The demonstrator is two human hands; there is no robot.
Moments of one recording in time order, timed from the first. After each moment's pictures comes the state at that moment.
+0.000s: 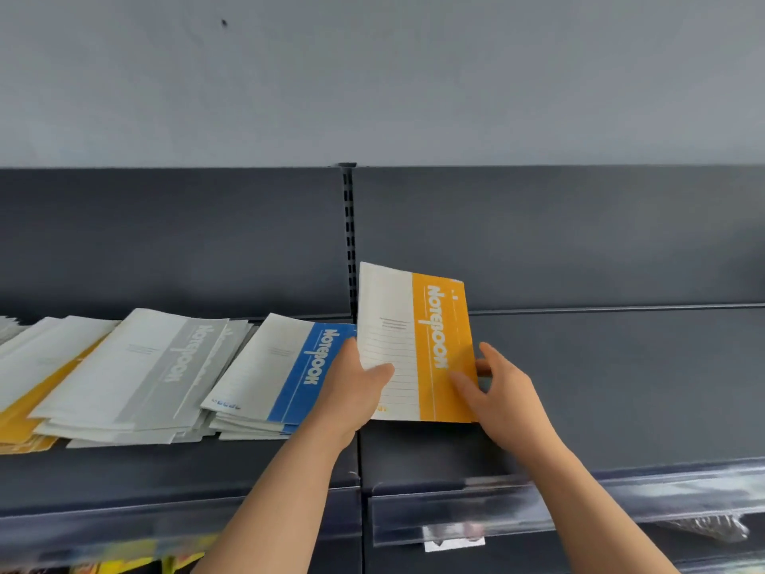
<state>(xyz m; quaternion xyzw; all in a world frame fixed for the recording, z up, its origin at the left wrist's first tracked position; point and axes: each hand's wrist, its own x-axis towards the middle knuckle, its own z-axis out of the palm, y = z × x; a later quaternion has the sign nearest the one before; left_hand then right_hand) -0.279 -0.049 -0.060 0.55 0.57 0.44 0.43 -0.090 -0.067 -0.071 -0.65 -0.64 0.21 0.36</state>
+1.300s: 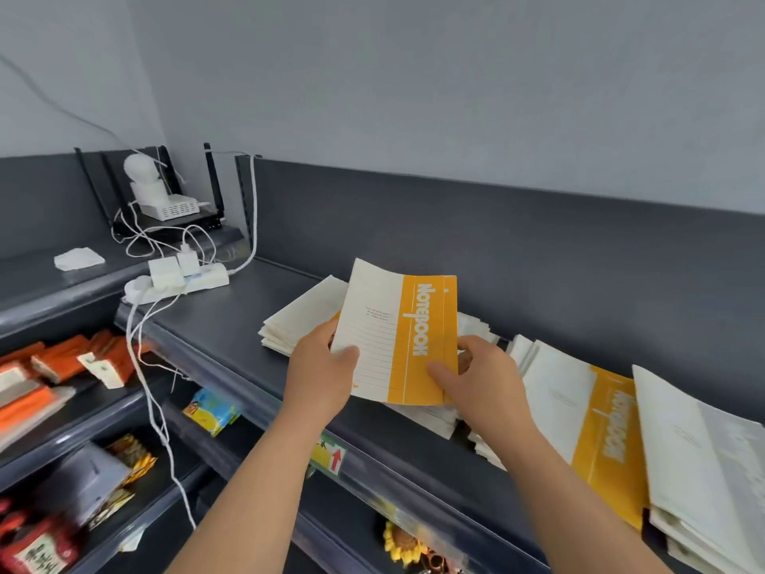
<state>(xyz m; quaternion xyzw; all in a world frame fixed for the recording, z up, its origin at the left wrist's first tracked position) -0.864 -0.179 -0.016 0.39 0.75 0.52 0.09 -0.716 -0.073 -0.027 -0.44 -0.80 0.27 0.30</state>
